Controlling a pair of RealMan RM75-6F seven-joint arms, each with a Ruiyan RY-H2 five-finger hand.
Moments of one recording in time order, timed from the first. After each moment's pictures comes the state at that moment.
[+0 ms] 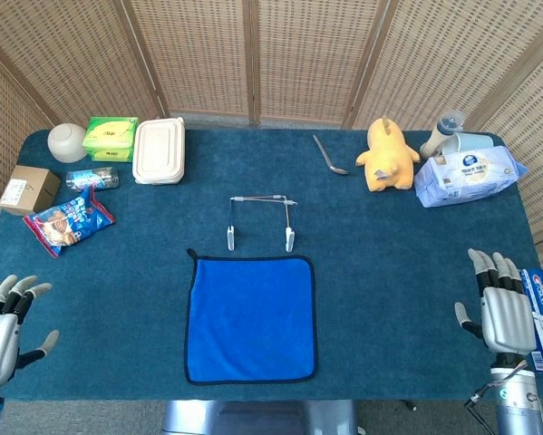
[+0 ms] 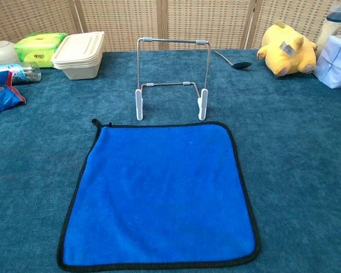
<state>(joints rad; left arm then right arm) 0.03 -1.10 0.00 -2.00 1.46 1.56 0.32 0.11 -1.18 0.14 -1.85 -1.28 1.47 -0.30</state>
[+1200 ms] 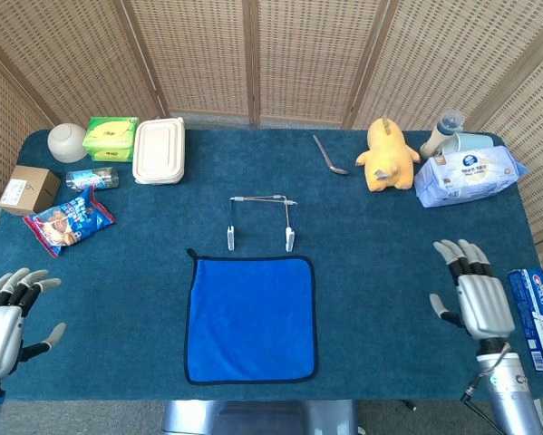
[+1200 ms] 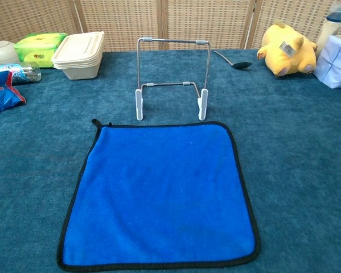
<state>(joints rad) -0.01 -1.04 -0.02 -2.01 1.51 1.52 0.23 0.20 -1.13 0.15 -1.85 -1.37 1.33 -0.14</state>
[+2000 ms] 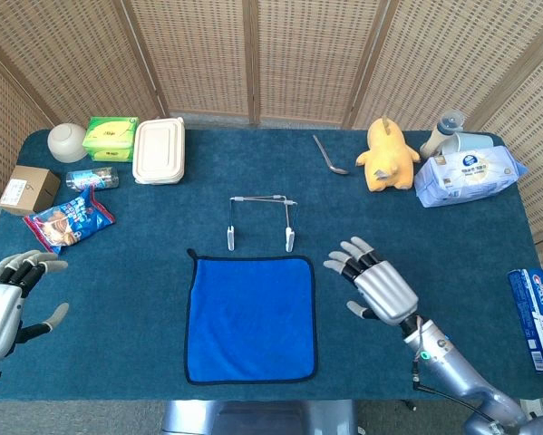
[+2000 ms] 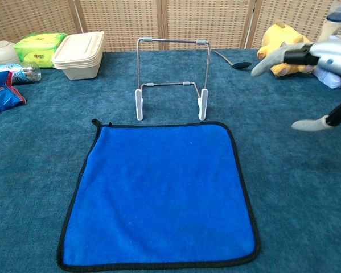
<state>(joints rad) -0.07 -0.95 -0.07 -2.04 1.55 1.50 0.16 0.48 -1.30 0.10 -1.62 -1.71 1.12 -0.04</state>
